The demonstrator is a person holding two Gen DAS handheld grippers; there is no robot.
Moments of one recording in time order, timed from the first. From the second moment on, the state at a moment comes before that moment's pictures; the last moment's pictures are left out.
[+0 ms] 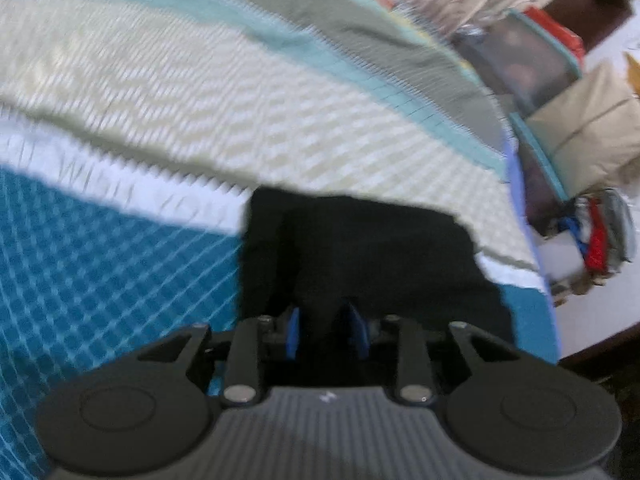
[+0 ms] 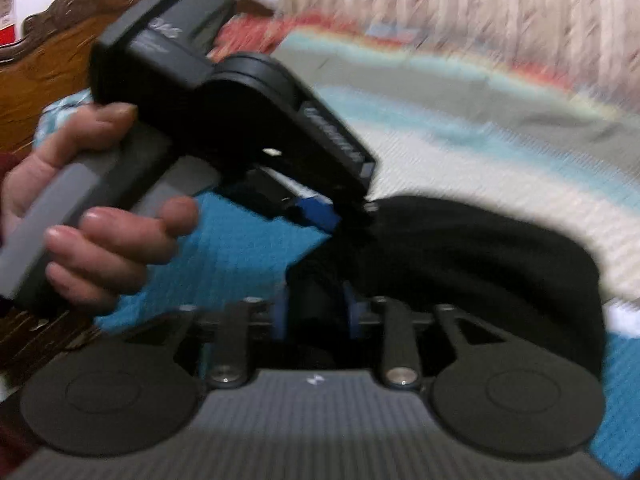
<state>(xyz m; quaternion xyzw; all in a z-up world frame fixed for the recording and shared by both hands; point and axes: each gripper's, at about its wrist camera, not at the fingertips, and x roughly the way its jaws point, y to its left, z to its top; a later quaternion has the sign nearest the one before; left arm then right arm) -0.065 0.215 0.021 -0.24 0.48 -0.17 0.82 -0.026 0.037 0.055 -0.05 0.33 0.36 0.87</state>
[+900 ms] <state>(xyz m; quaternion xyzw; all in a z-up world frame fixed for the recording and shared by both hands) -0.075 0.218 0.020 -0.22 0.48 -0.14 0.84 -0.067 -0.099 0.045 0.14 0.39 0.26 0.87</state>
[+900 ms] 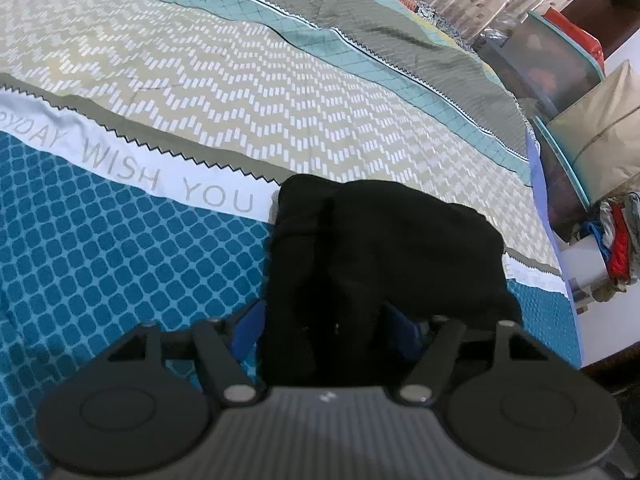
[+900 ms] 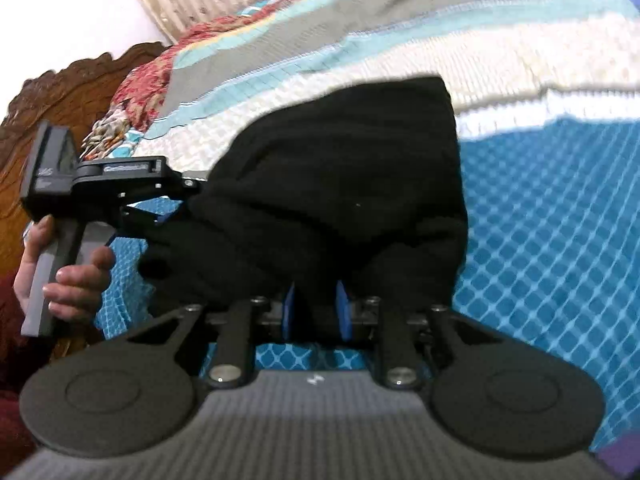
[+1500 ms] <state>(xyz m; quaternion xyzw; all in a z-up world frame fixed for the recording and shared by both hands) -0.103 0.216 0.036 -0.23 0.47 -0.17 0.83 -0.025 -0.099 0.063 0.18 0.32 0.24 0.90</state>
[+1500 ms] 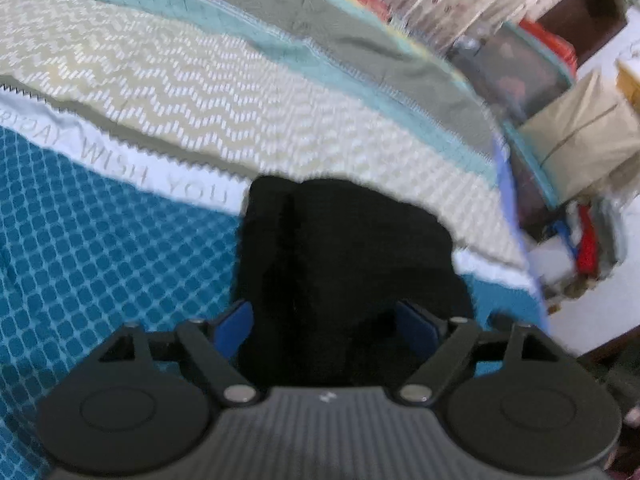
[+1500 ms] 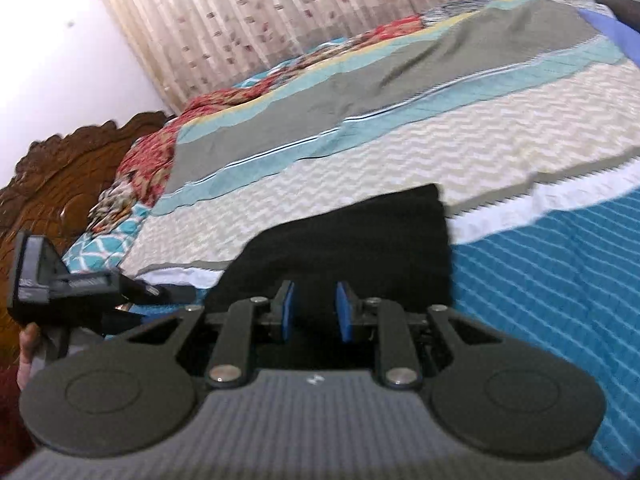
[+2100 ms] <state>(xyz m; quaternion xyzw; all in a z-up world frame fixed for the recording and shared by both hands) -0.135 0.212 -0.002 -0.20 0.48 -0.16 0.84 -0.011 -0.060 0.029 0.15 0.35 0.23 0.89</state>
